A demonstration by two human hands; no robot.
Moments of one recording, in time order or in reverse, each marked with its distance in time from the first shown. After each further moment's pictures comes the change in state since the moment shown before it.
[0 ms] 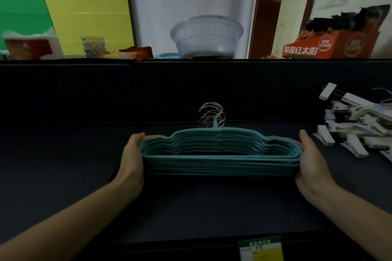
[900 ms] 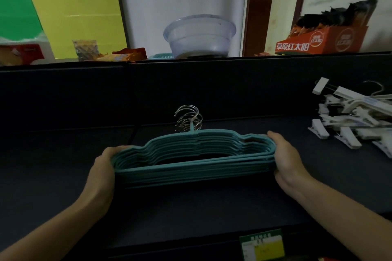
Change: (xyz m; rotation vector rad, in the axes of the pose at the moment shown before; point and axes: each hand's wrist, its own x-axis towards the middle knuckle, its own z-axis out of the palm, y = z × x) left_hand -0.015 0.007 -0.043 0.200 0.057 0.090; right_hand -0.014 0.004 0.035 -0.061 -0.029 -0.011
